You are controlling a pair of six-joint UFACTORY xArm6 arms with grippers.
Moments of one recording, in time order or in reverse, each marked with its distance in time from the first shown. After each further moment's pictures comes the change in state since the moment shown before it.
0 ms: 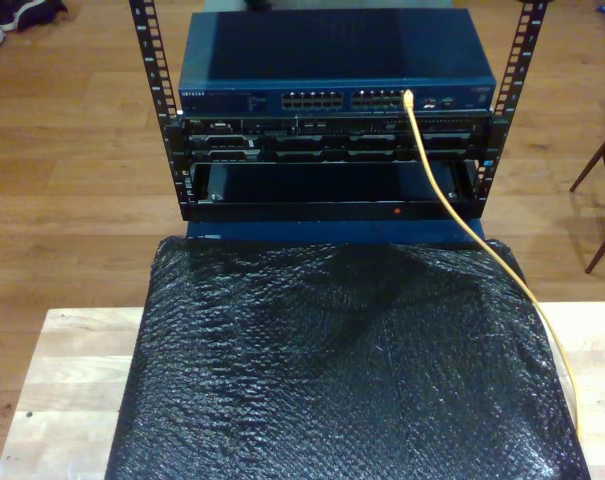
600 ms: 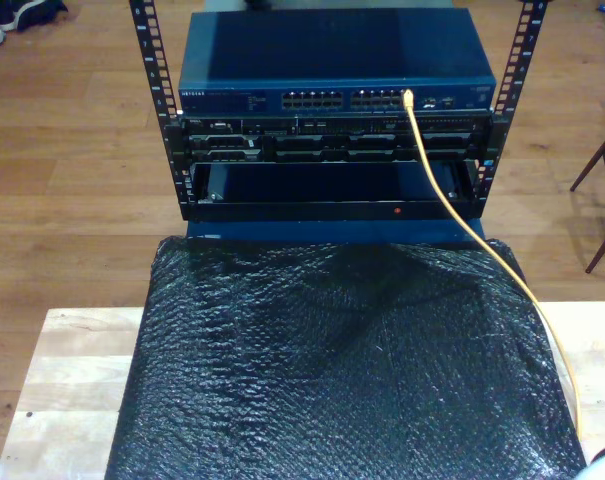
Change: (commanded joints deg) left arm 0.0 0.0 0.0 0.0 0.0 0.0; right arm -15.6 -6.9 15.2 -2.6 -0.8 -14.2
